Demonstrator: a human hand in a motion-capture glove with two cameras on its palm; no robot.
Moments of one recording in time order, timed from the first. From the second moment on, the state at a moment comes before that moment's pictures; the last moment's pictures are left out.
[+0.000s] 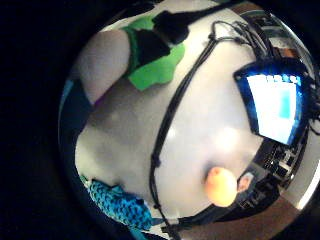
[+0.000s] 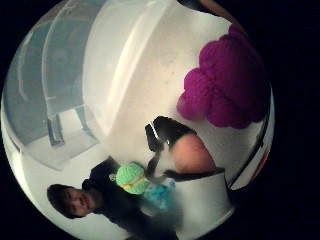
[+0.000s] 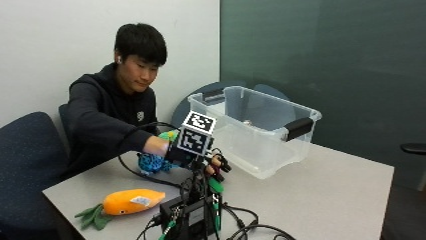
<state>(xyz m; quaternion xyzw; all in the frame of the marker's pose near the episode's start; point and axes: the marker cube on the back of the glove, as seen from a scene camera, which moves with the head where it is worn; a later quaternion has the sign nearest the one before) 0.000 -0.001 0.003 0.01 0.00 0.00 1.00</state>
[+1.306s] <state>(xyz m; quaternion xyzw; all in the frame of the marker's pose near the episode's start) -0.241 -0.005 -0.206 0.20 -0.01 -0.06 0.98</state>
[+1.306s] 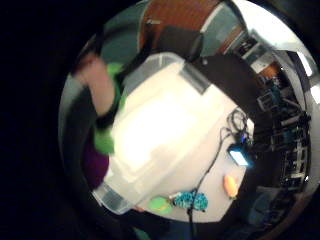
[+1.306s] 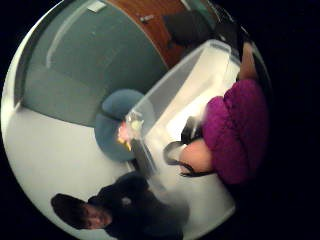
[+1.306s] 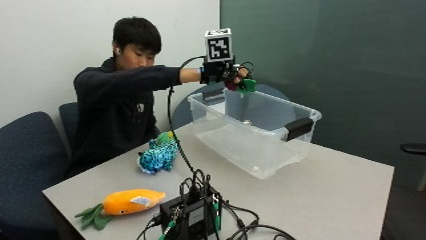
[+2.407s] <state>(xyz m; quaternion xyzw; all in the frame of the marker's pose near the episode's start) 0.148 0.162 0.040 0.14 -0.04 0.38 0.92</state>
